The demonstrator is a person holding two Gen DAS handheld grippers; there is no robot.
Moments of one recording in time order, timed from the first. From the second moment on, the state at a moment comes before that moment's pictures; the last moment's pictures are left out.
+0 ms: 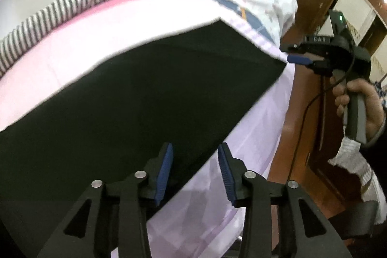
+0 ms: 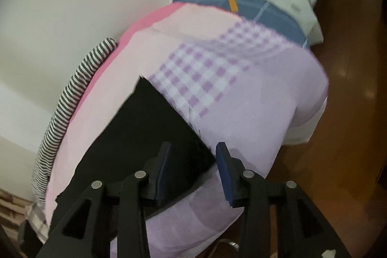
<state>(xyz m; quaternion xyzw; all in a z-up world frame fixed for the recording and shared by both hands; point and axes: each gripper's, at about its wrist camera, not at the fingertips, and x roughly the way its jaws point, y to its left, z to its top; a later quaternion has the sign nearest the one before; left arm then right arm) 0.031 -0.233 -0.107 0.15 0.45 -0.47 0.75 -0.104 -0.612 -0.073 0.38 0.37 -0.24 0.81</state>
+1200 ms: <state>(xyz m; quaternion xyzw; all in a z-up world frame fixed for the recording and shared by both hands) 0.112 0.062 -0.137 -0.02 0.45 -0.14 0.88 0.237 -0.194 -0.101 0.06 0.58 0.28 0.76</state>
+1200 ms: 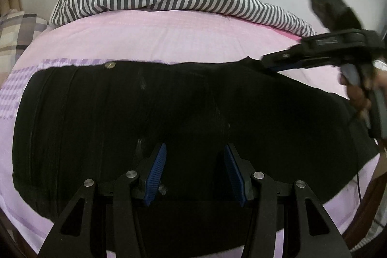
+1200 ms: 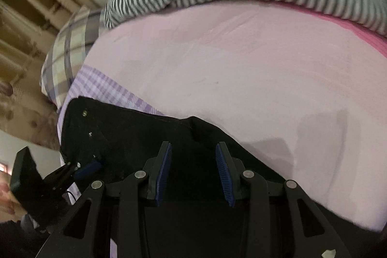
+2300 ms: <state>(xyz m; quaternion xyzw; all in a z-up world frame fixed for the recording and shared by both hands) 0.080 0.063 -0.136 0.01 0.45 -0.15 0.88 0.193 -0.249 -0.107 0.10 0.54 0.20 0.81</state>
